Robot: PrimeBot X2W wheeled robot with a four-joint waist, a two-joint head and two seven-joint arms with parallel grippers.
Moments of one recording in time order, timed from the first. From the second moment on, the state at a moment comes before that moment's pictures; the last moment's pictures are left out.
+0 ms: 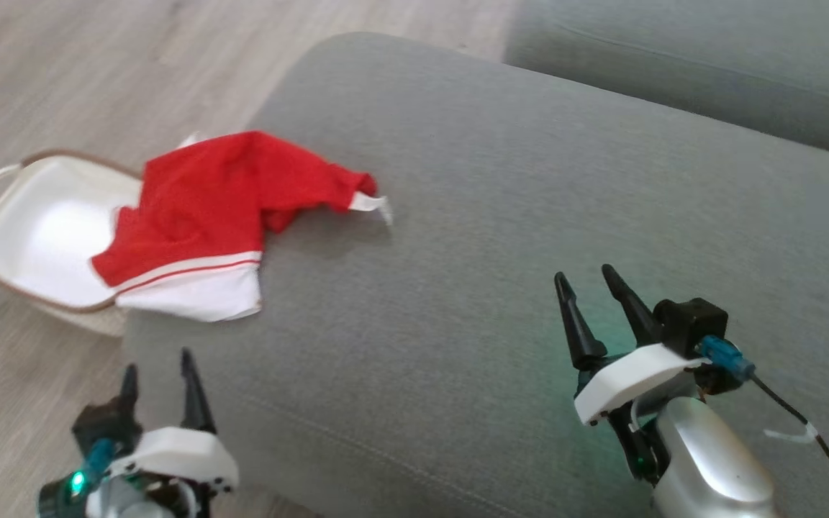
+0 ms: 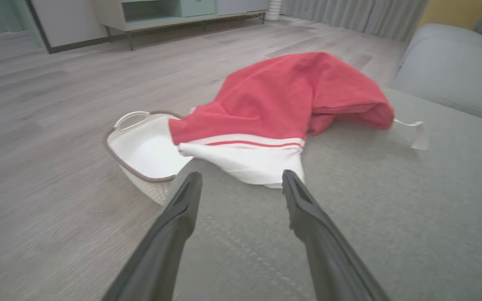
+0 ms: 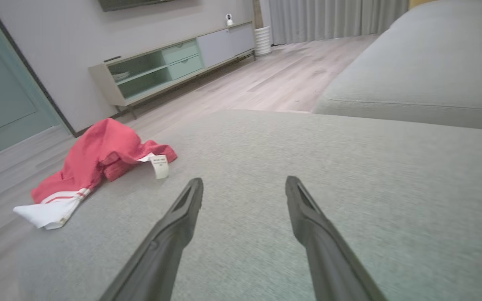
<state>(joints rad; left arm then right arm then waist) -0.02 0.04 -0.07 0.38 -0.20 0.18 -0.26 -0.31 -0.06 0.29 0.65 0.30 0.12 -0.25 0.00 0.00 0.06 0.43</state>
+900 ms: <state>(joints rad) -0.45 0.05 0.17 0.68 -0.19 0.03 -0.26 -0.47 -0.06 0.32 0.51 0.17 0.12 -0.25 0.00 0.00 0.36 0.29</state>
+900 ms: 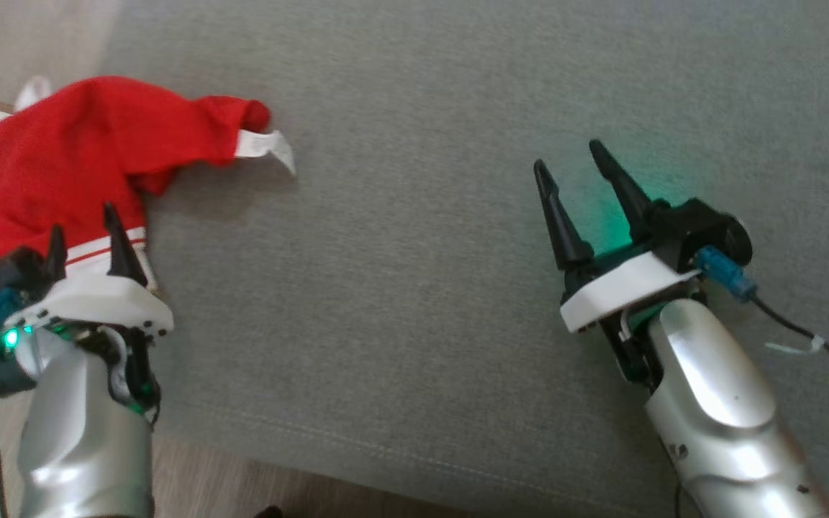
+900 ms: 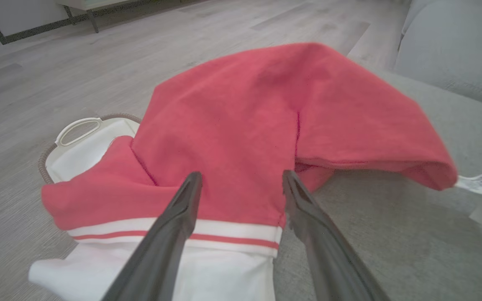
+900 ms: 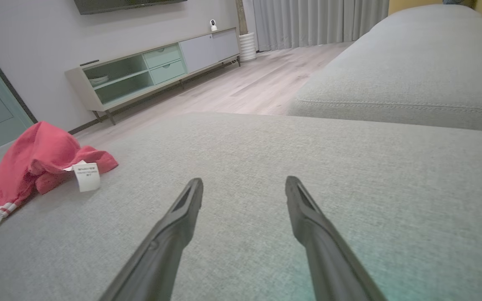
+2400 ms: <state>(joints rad) -0.70 0.05 -0.09 0.52 -0.05 -0.10 -0.26 -0.48 -0.06 0.38 0.48 0.37 0.12 -0.25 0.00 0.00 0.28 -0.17</state>
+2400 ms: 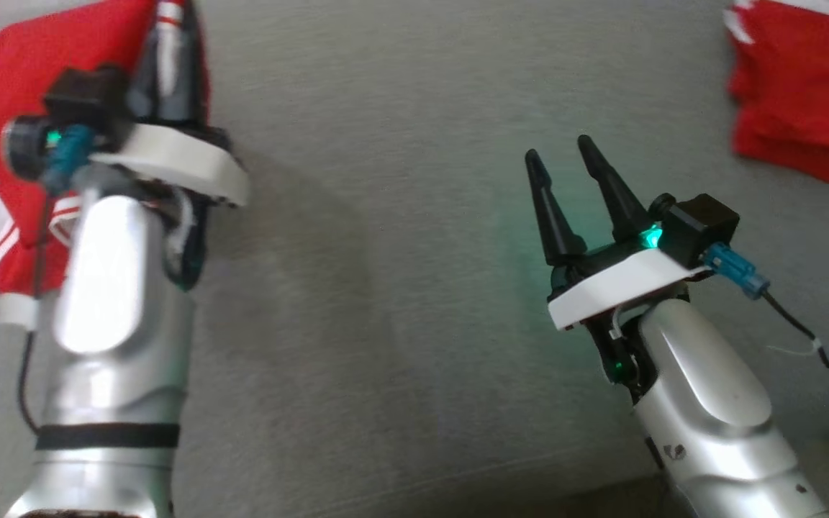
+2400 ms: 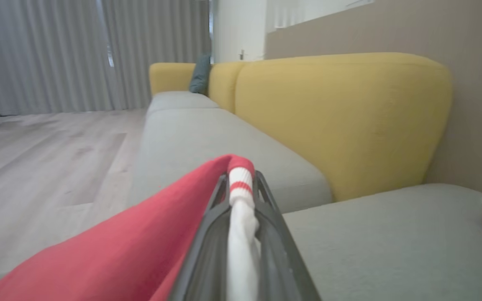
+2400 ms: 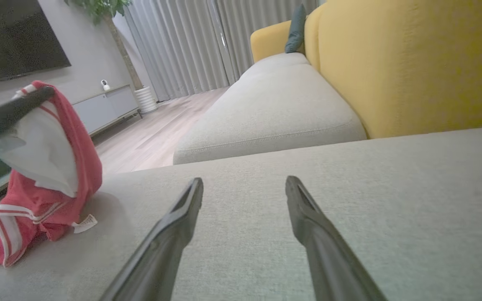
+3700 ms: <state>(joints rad) -0.23 0.04 -0.17 0.41 -0.22 0.11 -0.26 -0.38 -0.06 0.34 0.53 0.37 0.12 -0.25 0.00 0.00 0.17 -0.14</state>
